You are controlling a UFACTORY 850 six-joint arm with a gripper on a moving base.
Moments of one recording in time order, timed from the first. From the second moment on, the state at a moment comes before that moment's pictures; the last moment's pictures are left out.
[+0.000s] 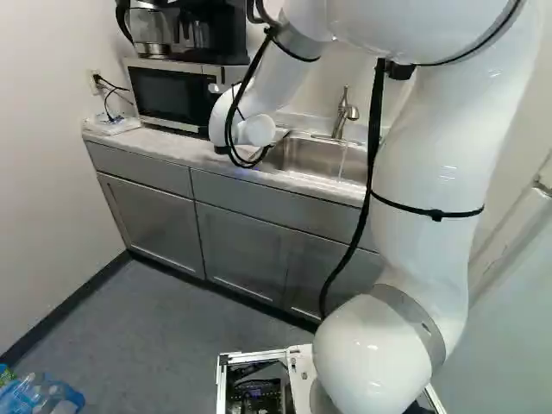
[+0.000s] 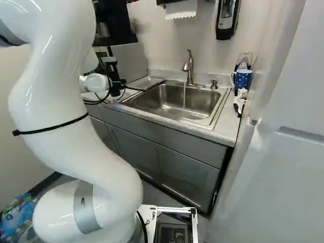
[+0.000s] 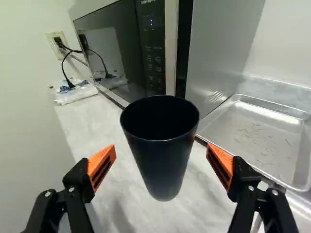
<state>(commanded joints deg) 23.3 -13.5 -53.0 3.7 35.5 0.0</state>
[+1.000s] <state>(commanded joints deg) 23.3 -17.7 -52.1 3.7 49.0 0.0</state>
